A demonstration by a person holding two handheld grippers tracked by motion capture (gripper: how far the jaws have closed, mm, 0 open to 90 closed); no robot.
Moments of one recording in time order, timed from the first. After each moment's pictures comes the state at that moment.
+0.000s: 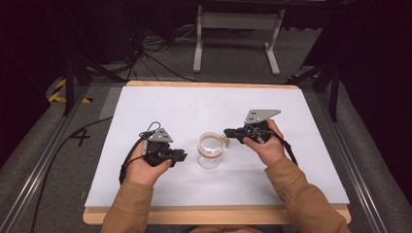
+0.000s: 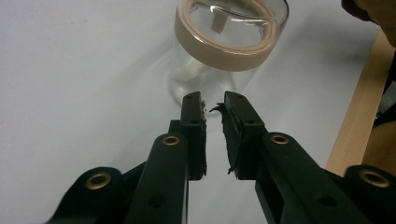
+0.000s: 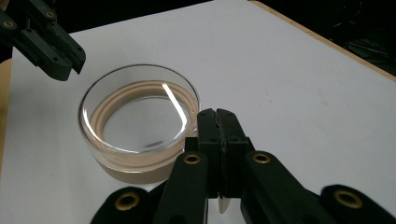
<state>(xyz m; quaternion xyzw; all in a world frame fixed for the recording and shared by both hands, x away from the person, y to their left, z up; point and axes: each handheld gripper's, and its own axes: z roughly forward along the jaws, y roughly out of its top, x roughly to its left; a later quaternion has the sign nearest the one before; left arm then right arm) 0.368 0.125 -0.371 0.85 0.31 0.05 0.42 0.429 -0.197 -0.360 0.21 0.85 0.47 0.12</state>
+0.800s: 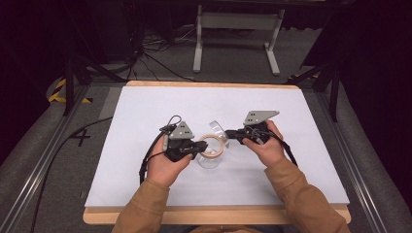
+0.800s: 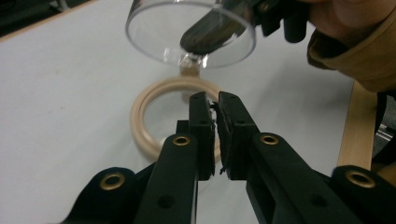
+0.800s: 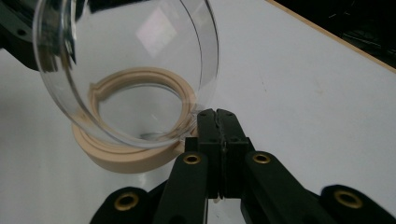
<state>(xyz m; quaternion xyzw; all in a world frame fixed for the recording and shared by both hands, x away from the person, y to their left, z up) 0.373 0.070 -0.347 0.84 0.25 0.09 0.48 0.430 -0.197 -0.366 0.22 0.86 0.45 0.13</state>
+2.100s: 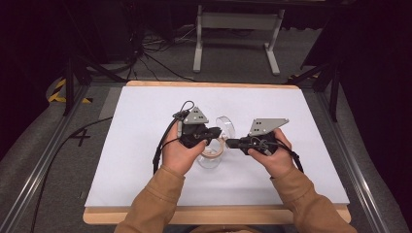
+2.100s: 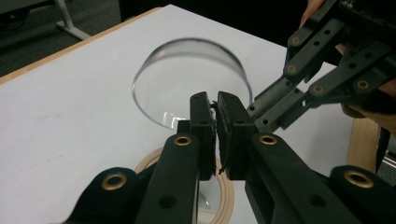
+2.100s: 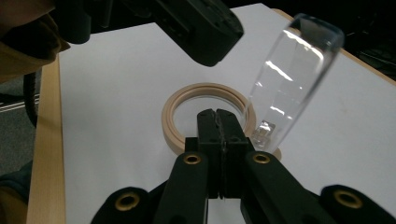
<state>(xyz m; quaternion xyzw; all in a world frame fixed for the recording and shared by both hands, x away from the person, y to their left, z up) 0.389 0.046 -0.323 0.82 0.26 0.10 0.50 0.384 -0.198 -0.338 0.18 0.86 0.47 0.12</state>
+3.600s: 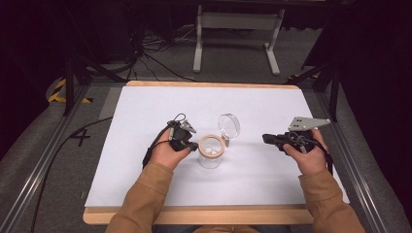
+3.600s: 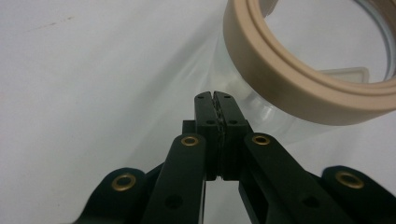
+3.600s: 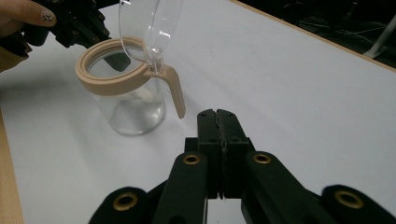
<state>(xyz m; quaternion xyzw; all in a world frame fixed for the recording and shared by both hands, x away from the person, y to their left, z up) 0.430 0.075 -0.401 0.90 0.29 0.06 0.34 0.387 -0.295 -0.345 0.29 0.83 0.45 0.16</state>
